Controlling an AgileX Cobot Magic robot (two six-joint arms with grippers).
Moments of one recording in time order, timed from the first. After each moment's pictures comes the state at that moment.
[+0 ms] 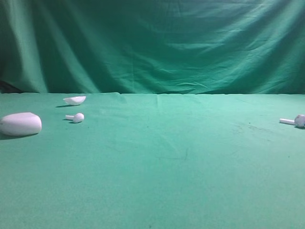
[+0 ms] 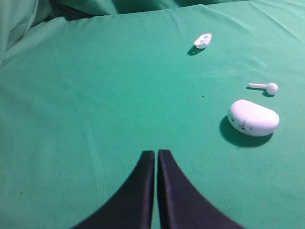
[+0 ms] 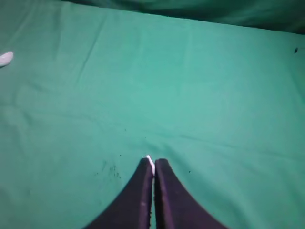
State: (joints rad) left arm -0.05 -0.01 0.02 0.00 0.36 0.08; right arm 0.25 0.90 -0.99 -0.06 0.89 0.01
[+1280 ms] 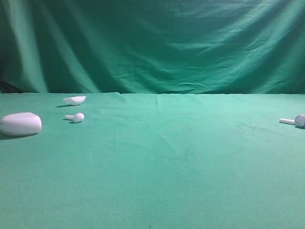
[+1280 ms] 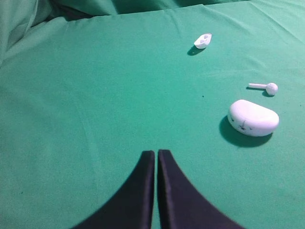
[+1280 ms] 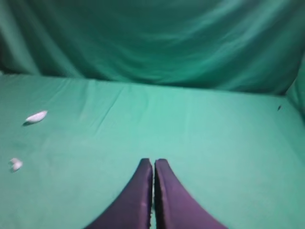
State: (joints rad) left arm -0.05 -0.01 0.02 0.00 0.36 0.08; right arm 0.23 0.22 -0.65 -0.03 0.80 0.01
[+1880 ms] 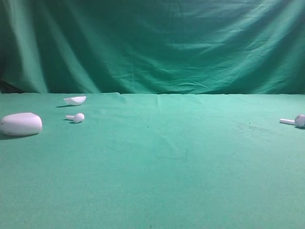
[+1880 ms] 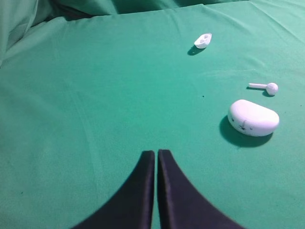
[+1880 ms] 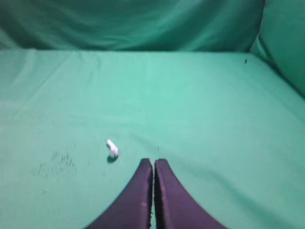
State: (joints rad) left arm -0.05 -0.01 0.02 0.00 0.36 0.08; right arm 0.10 0.00 -0.11 -0.09 0.43 0.05
